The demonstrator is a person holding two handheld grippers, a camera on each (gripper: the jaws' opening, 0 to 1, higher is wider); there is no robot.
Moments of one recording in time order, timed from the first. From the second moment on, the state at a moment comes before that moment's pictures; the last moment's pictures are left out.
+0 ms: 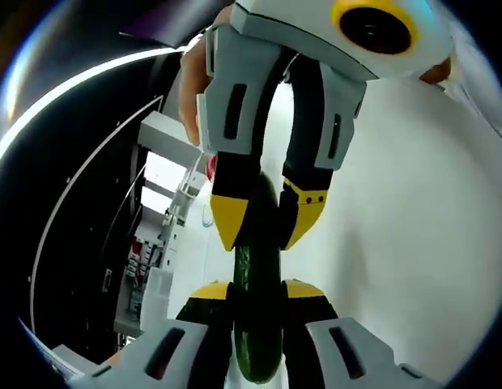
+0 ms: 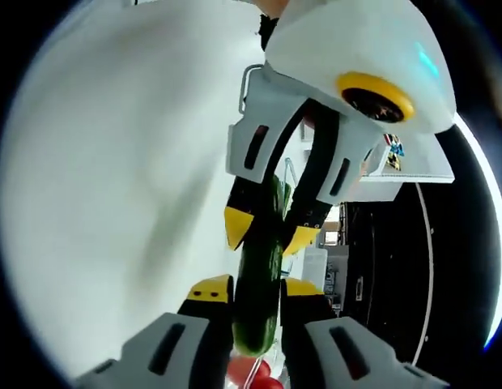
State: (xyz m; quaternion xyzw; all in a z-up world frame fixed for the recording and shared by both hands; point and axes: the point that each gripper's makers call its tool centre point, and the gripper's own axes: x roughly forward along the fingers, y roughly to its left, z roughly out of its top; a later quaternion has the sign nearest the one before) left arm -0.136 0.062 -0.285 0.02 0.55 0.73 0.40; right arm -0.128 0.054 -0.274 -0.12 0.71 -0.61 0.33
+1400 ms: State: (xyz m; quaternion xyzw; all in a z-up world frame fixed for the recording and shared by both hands) left arm -0.153 0.022 -0.265 0.02 0.55 0.76 0.35; right arm -0.155 0.141 -0.286 0.02 0.36 -0.87 0.34
